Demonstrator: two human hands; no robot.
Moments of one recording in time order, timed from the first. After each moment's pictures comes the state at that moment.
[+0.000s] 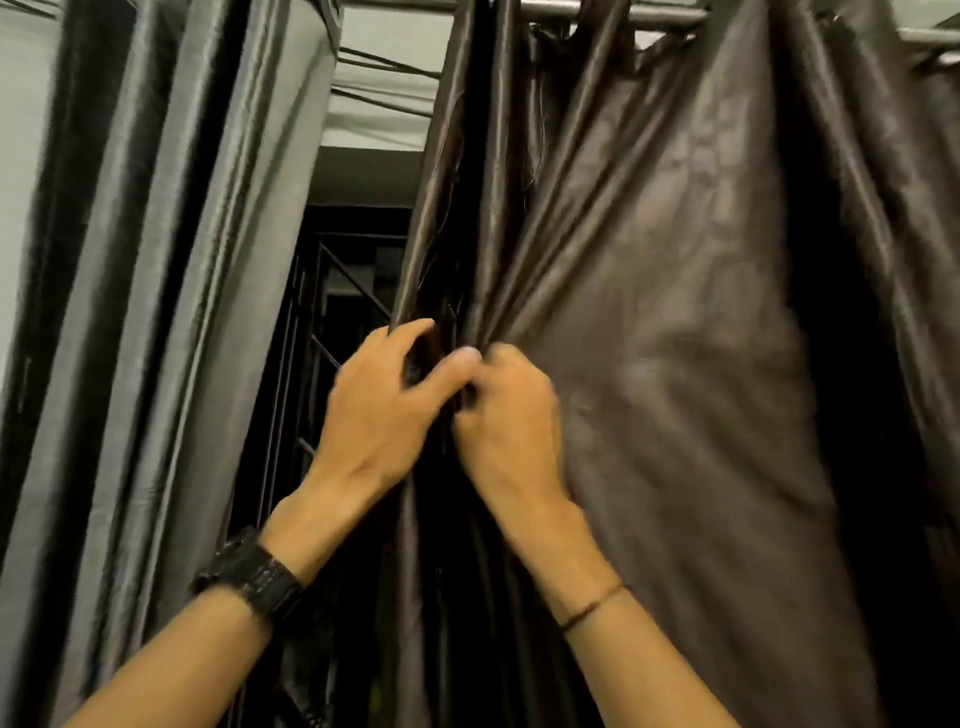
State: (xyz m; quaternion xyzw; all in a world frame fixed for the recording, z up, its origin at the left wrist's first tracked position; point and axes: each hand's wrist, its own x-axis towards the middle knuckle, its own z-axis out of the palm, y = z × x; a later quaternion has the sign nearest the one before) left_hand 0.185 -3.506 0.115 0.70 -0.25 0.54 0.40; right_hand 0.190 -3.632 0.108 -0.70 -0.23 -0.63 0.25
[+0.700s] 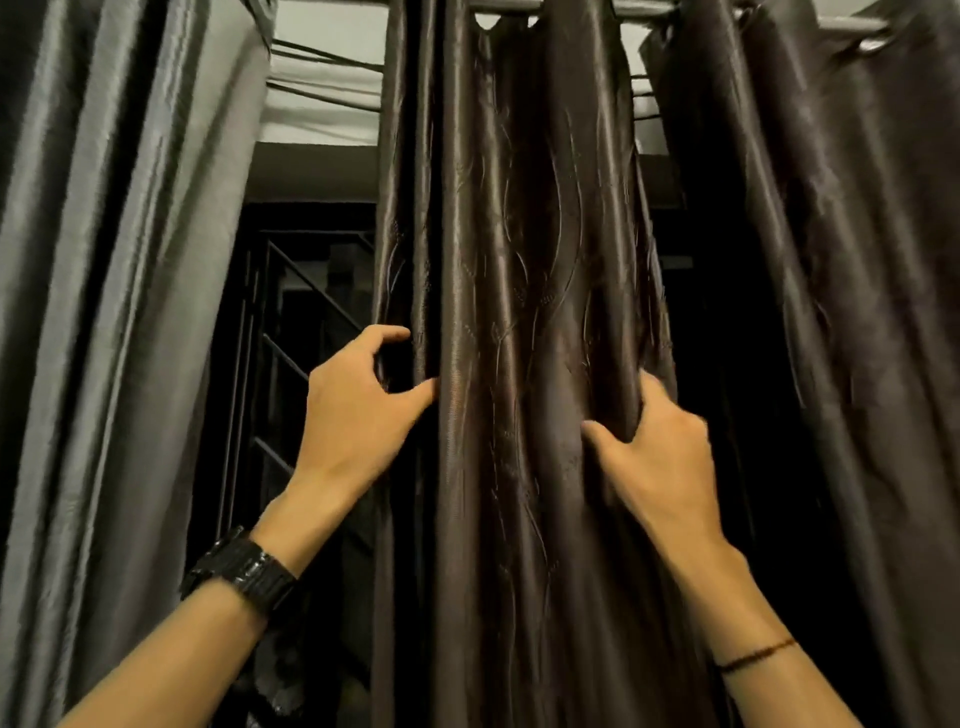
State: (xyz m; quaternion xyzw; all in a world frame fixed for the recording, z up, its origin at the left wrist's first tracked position) left_hand 0.171 -3.545 0.108 0.69 -0.25 0.54 0.41; right_hand 0.171 -3.789 0.069 -0.74 -0.04 -0.58 0.34
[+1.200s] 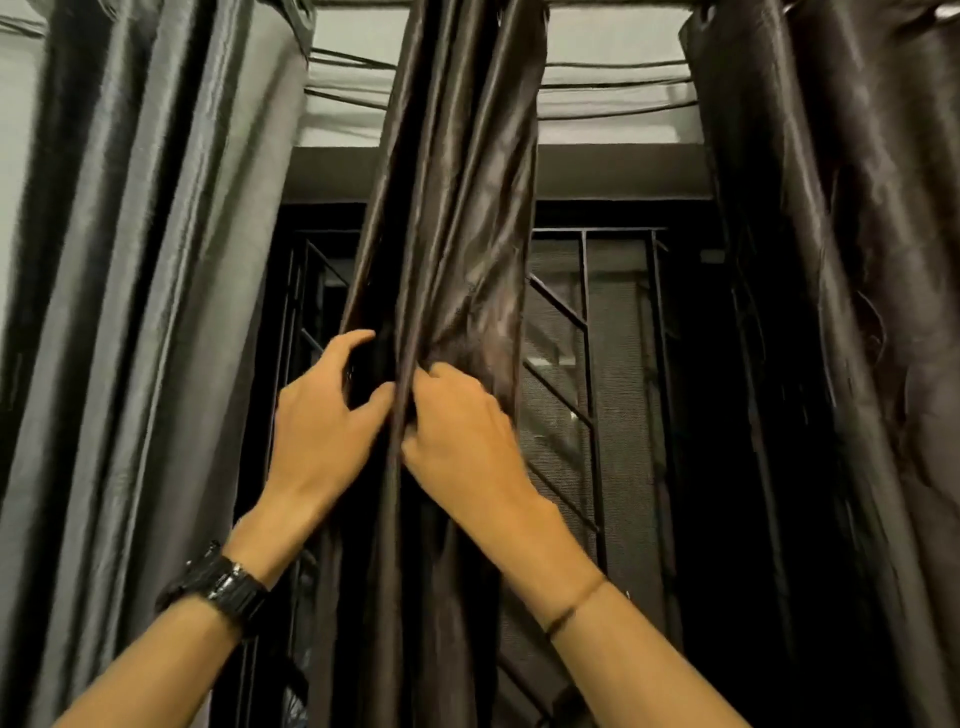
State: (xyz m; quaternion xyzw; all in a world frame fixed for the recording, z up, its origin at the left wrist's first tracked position) left_hand 0.172 -3.518 0.090 0.70 -0.18 0.59 0.36; right_hand 0.162 -3.657 0.093 -0.78 -0.29 -0.53 0.17
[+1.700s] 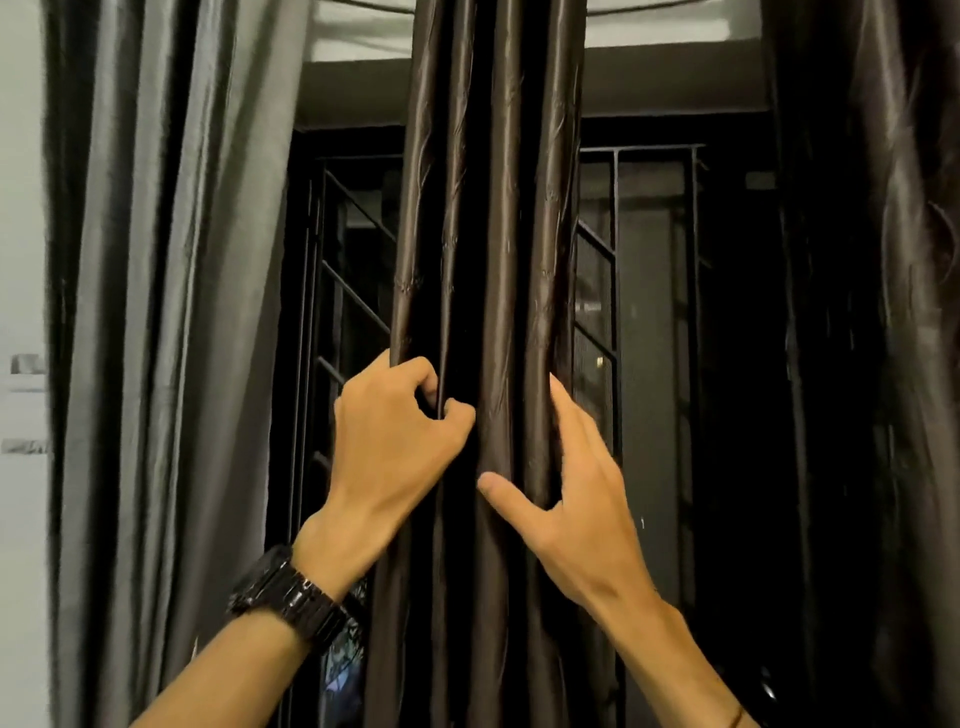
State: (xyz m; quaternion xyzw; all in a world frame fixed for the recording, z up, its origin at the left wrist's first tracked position) left_hand 0.159 -3.557 0.026 0.71 -0.14 0.64 0.26; right_hand 0.160 -3.729 -0.025 -0.74 -0.32 -0.41 0.43
